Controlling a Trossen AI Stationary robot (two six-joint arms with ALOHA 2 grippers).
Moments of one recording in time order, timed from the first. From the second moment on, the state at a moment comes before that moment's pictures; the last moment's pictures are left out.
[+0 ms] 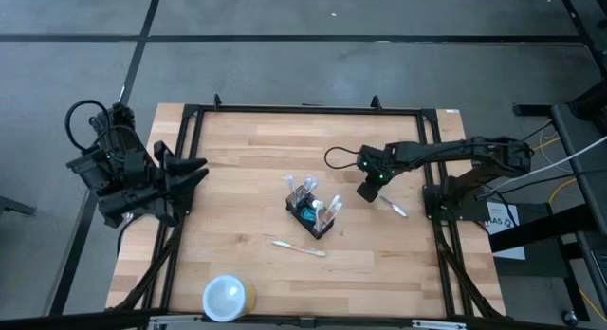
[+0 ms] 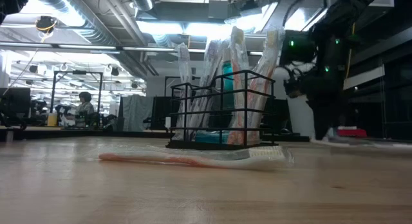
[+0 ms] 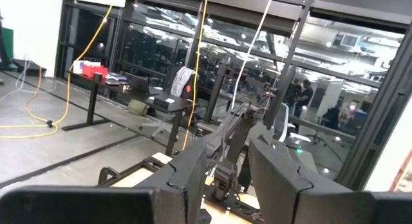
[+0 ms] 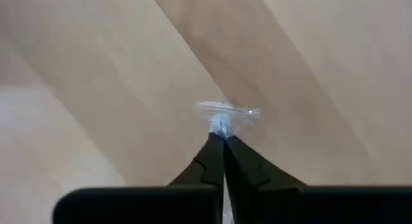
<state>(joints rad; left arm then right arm) -1.05 0.96 1.01 0.84 -1.42 0.55 -0.23 1.44 0.71 -0.64 -0.06 0.41</state>
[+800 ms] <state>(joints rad) -1.09 0.96 1.01 0.84 -1.42 0.59 0.53 1.19 1.06 0.00 0.94 0.43</state>
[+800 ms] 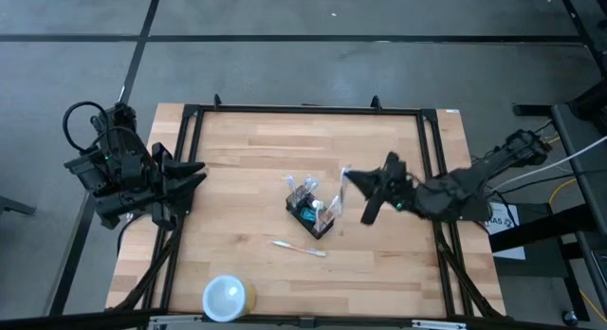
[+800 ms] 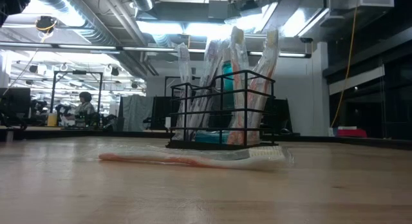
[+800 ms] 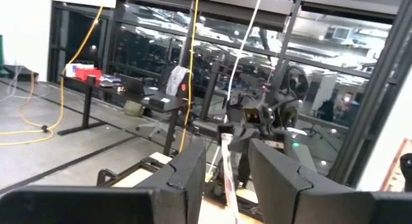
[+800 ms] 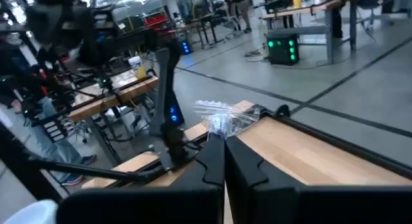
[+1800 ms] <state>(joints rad) -1.20 0.96 1.01 0.84 -1.42 0.55 0.23 1.65 1.06 0.67 0.50 0.11</state>
